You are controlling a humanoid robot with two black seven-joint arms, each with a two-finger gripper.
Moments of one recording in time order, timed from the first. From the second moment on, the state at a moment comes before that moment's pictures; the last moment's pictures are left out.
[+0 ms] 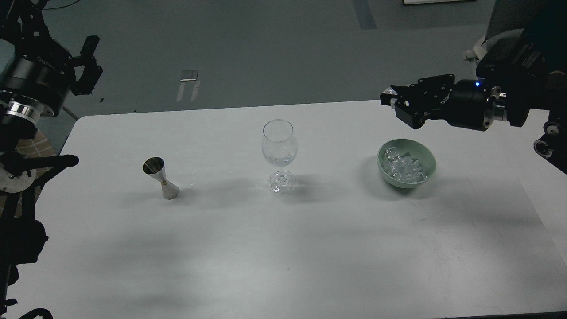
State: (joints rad) left arm -0.37 0.35 -1.70 -1.45 0.78 -0.21 0.14; right arm 0.90 -0.74 0.61 1.33 -2.00 0.26 0.45
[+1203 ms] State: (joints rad) left arm -0.37 0.35 -1.70 -1.45 0.78 -0.21 0.14; right arm 1.60 -0.18 0.02 0.91 -1.80 0.49 0.49
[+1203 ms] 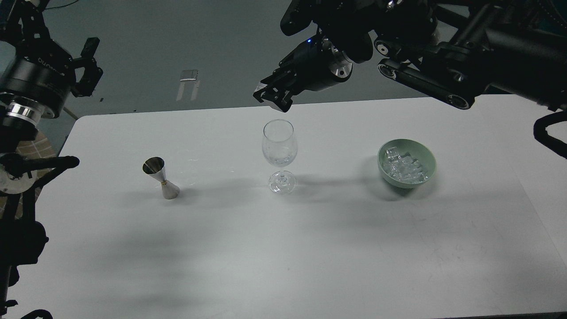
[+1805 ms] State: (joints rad) left arm -0.36 0.35 -1.70 -1.45 0.78 -0.21 0.14; right arm 1.60 -0.19 -0.07 0.95 -1.77 0.49 0.49
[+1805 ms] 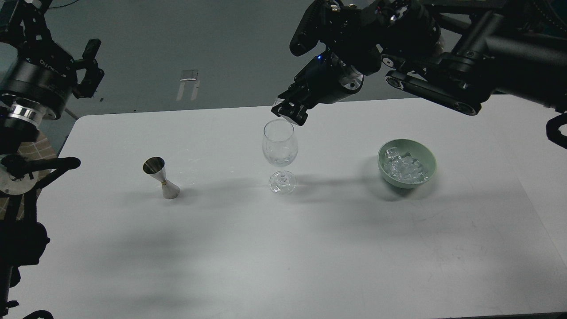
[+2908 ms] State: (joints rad) left arm -0.37 0.35 -1.70 -1.45 0.78 -0.21 0.14; right arm 1.57 -0.17 -0.10 0.94 -1.76 0.49 0.49
